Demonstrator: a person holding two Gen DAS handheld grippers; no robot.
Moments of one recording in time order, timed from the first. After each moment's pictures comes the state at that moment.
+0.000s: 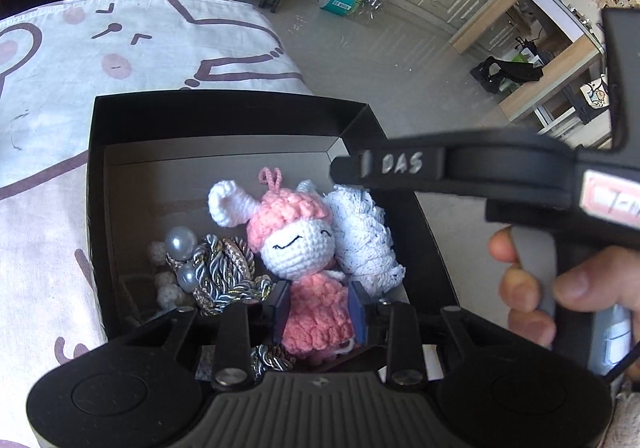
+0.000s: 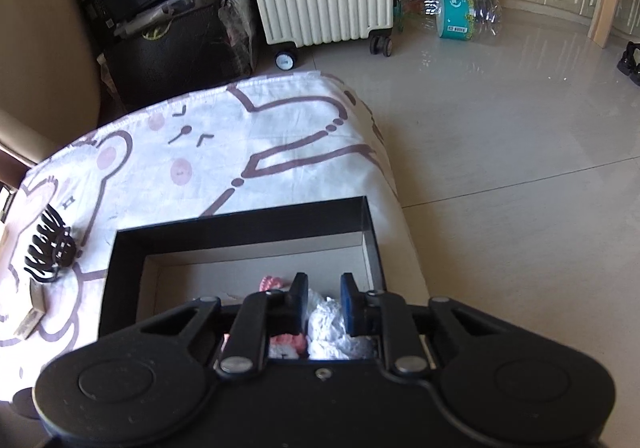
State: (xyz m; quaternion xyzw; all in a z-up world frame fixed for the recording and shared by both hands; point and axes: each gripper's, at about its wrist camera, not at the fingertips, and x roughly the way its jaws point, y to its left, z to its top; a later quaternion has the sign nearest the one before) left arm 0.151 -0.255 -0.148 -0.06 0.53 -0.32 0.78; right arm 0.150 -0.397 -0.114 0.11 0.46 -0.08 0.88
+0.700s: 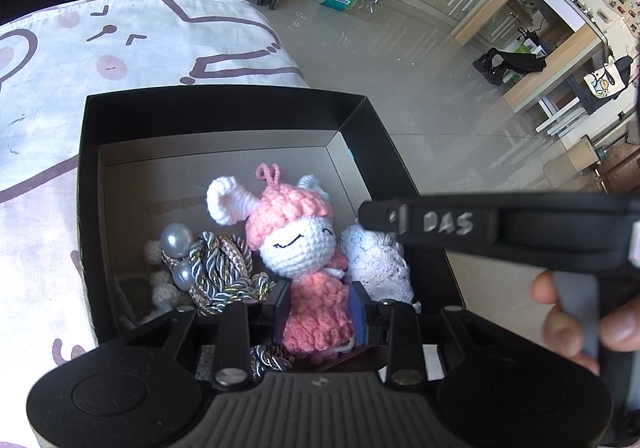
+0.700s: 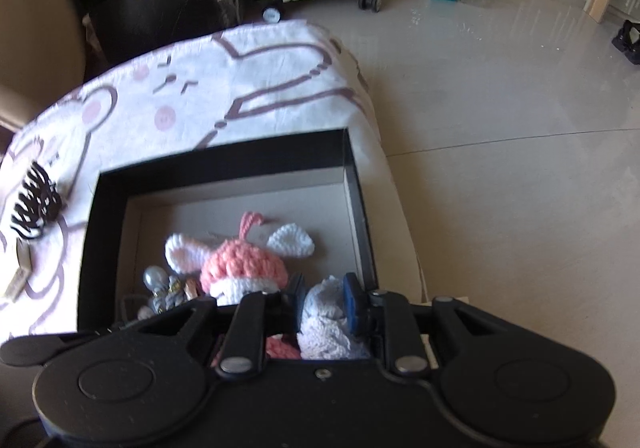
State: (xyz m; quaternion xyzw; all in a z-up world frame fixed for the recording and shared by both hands) left arm 0.149 -0.266 -0.151 -0.04 0.53 -0.32 0.78; right arm 0.125 -0.400 -0.115 0.10 0.51 -0.09 0.85
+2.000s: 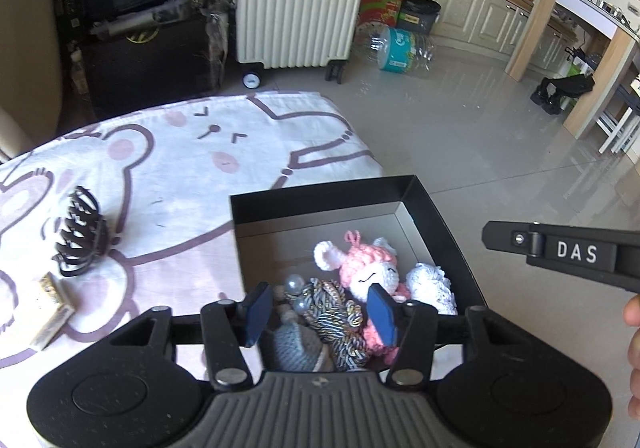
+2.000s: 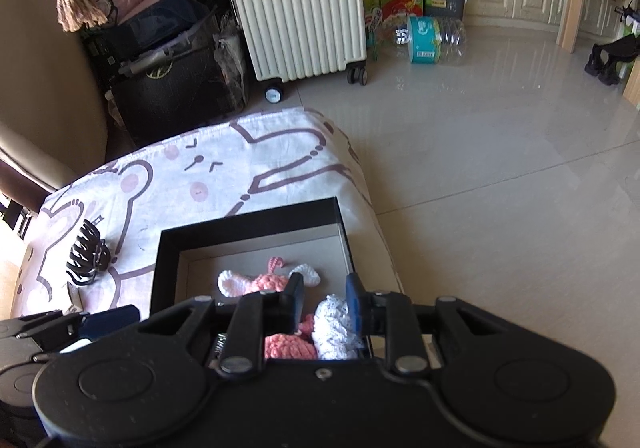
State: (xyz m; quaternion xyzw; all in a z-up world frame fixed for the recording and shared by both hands) left arm 0.107 -0.226 -0.059 0.04 0.45 -0.21 0.87; right arm 0.067 -0.393 -0.039 0.12 0.42 -0.11 0.89
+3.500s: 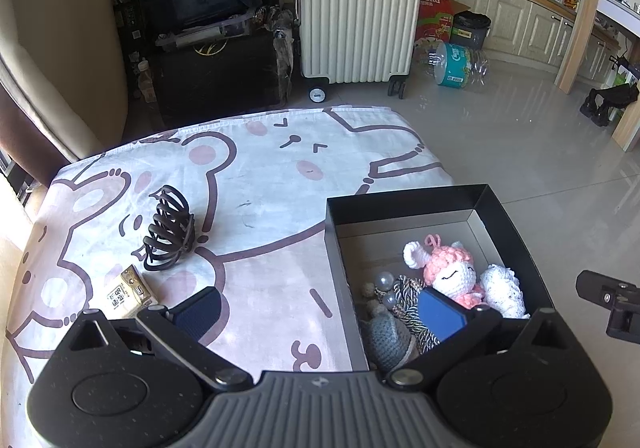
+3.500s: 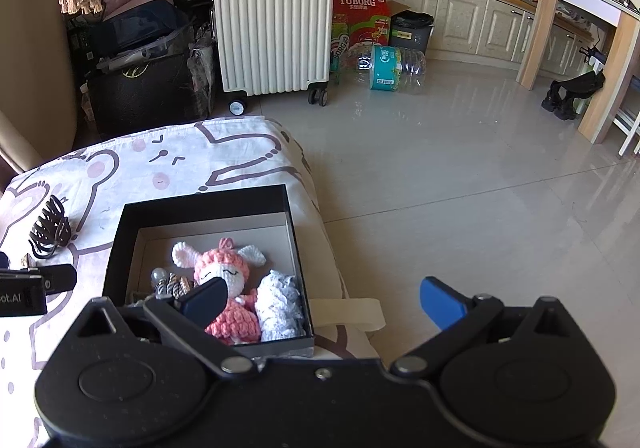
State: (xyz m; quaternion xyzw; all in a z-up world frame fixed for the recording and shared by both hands) left arm 0.099 -0.183 -0.050 0.06 0.42 -0.13 0.89; right arm 0.019 -0.385 -0.045 0.05 0.39 -0.17 0.90
